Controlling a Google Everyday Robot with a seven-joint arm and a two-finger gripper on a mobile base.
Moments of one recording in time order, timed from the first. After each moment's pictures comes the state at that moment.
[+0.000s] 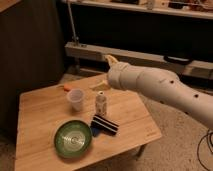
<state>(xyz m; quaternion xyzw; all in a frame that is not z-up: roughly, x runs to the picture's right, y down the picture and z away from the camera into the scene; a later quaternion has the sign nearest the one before) -0.034 -0.048 0.565 0.00 -0.36 0.24 0.90</state>
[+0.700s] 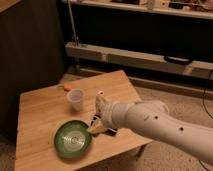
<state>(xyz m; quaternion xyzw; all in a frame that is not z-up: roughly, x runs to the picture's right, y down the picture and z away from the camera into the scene) -0.053 0.124 0.607 -0.13 -0.31 0.21 0.92</state>
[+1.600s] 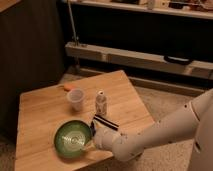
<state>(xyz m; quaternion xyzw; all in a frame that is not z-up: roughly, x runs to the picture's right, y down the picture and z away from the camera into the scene) -0.074 0.228 0.721 -0.10 -0.33 0.26 0.90</state>
